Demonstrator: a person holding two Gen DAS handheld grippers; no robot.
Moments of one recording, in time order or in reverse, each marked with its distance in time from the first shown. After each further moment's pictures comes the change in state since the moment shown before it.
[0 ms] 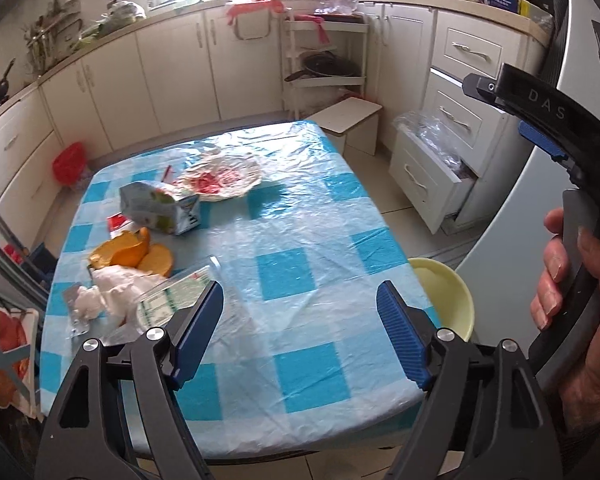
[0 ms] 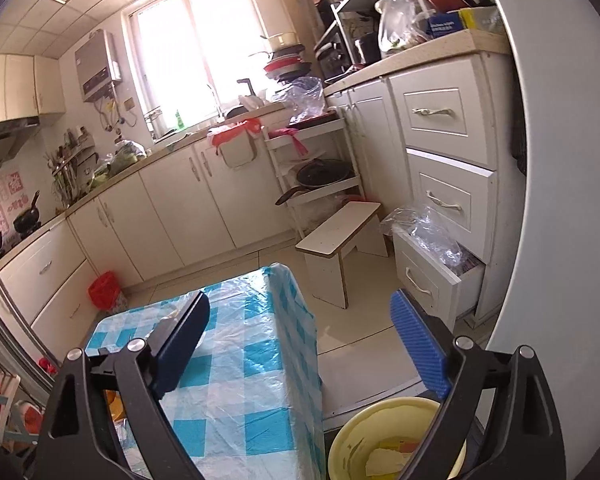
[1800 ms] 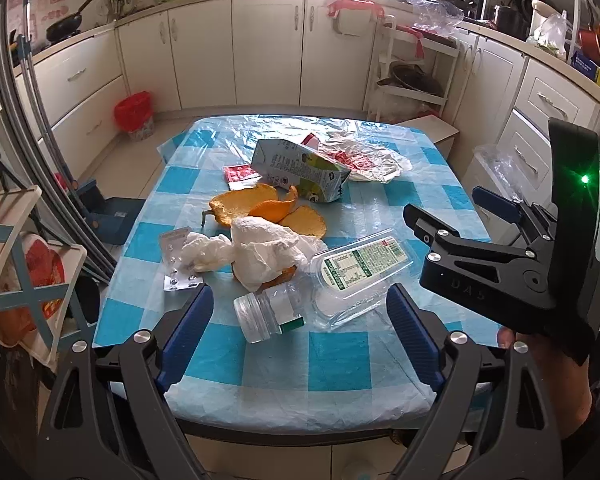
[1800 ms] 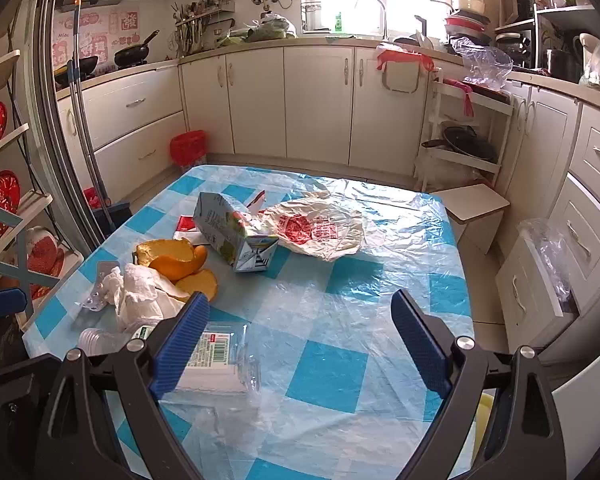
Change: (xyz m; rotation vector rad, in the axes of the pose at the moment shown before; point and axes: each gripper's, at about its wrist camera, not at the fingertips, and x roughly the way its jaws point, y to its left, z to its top) left arm -0.017 0.133 -0.036 -0.231 0.022 0.116; right arm 0.056 0.167 -0.098 -0.466 0.265 0.268
